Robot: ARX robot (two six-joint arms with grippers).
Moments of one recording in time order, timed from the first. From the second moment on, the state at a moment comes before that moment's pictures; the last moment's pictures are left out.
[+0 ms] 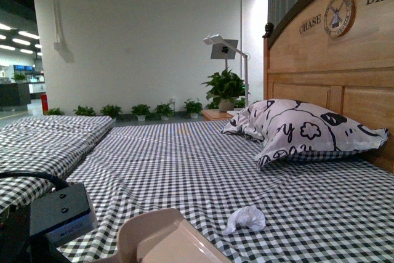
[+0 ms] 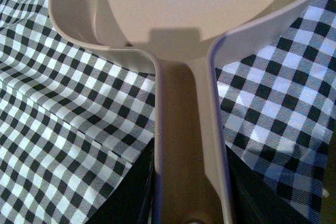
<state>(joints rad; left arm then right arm) -0.07 1.69 0.94 -0.09 0.48 0.95 0.15 0.40 0.42 -0.03 0.32 0.09</state>
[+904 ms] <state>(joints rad) -0.07 1.69 0.94 -0.09 0.47 0.95 0.24 1.64 0.93 0.26 0.25 -0.15</state>
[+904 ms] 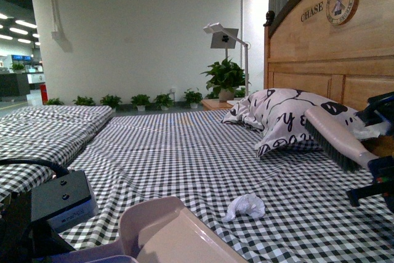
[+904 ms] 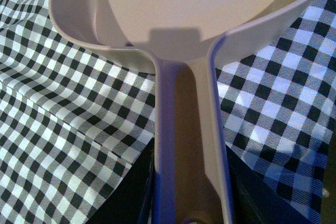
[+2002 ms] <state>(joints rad) -0.07 1.69 0.94 -0.09 0.47 0.95 0.33 2.12 1.28 0.12 0.36 -0.33</state>
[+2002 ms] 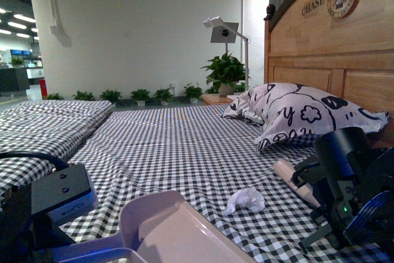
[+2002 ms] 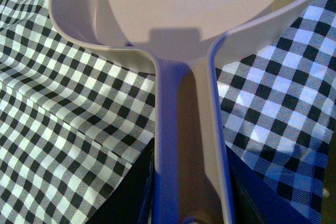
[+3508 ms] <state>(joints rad) -0.07 1.55 0.85 0.30 0.21 0.38 -0.14 1.20 0.81 0.09 -0.41 -0.05</state>
